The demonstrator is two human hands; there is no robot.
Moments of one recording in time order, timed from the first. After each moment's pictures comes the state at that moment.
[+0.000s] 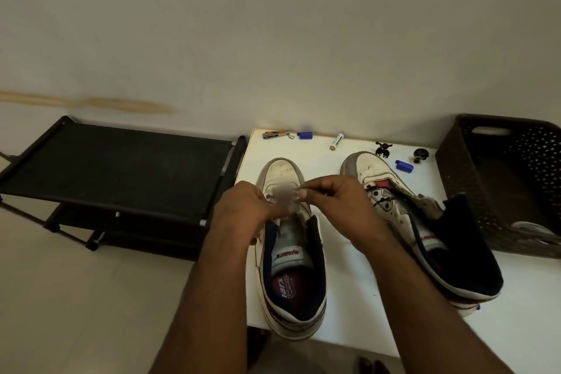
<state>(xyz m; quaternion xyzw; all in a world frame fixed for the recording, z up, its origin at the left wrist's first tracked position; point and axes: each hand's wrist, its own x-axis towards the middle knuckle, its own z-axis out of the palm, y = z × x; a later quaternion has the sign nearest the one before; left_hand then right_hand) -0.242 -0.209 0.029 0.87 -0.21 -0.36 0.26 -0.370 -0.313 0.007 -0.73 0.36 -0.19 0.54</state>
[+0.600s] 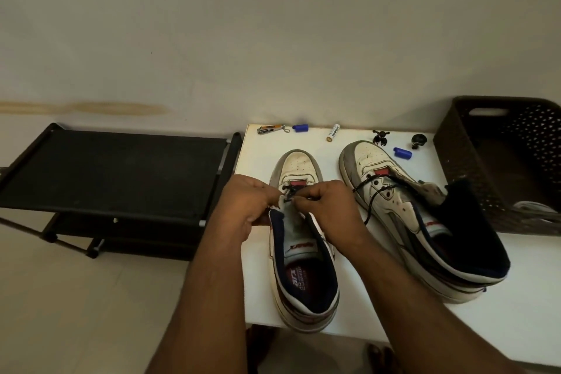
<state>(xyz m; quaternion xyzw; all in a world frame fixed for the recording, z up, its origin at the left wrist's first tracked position) -0.236 -0.218 0.017 0.78 -0.13 -0.42 0.44 -0.359 -0.298 -0.023 -0.77 0.40 -0.18 0.46</state>
